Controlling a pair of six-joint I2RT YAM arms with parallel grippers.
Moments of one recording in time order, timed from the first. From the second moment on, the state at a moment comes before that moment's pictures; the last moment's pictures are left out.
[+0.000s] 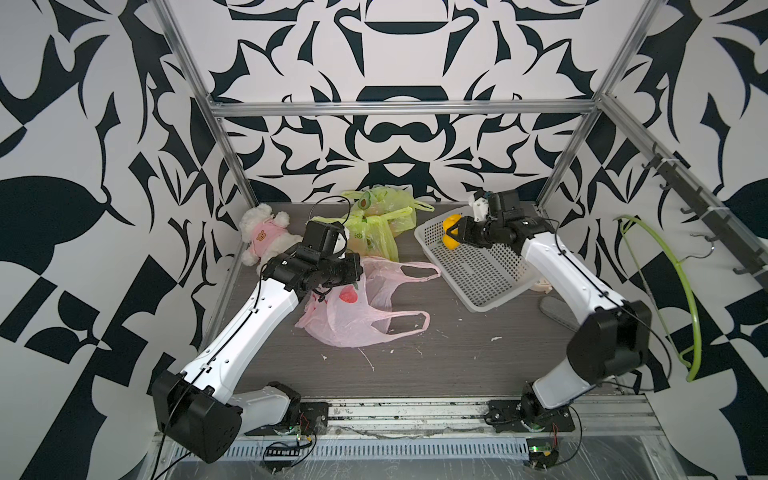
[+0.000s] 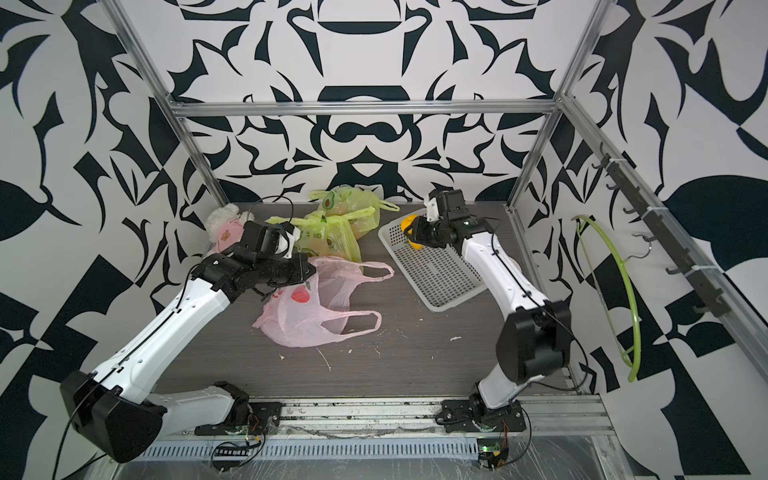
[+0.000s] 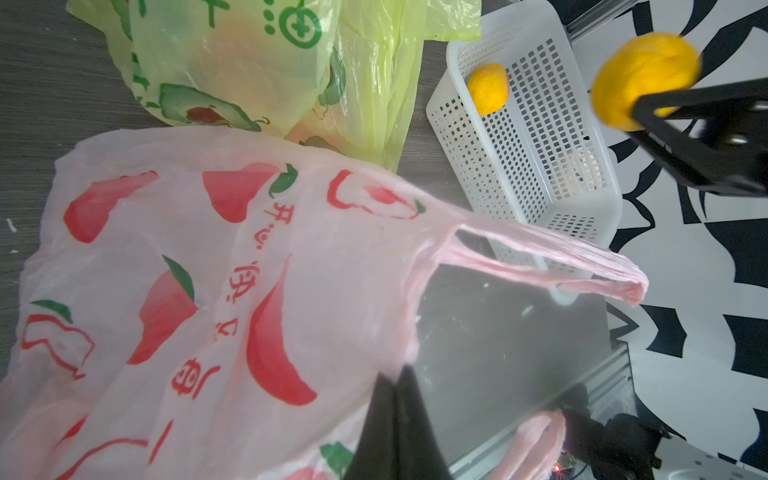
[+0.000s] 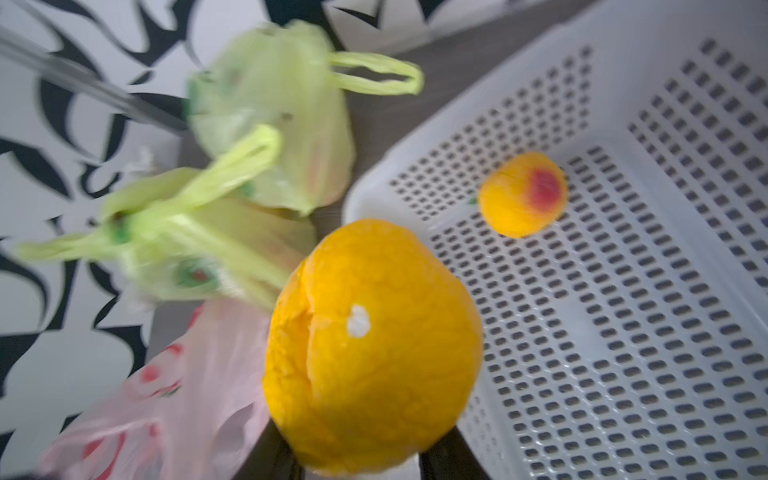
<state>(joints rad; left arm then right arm) -0.47 1.24 1.21 -0.80 0.26 -0.54 0.29 1.52 1.45 -0.65 -0.37 0.43</state>
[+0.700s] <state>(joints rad) -0.47 1.16 1.20 -0.63 0.41 -0.69 0.71 1.58 1.59 -0.93 -0.44 0.29</state>
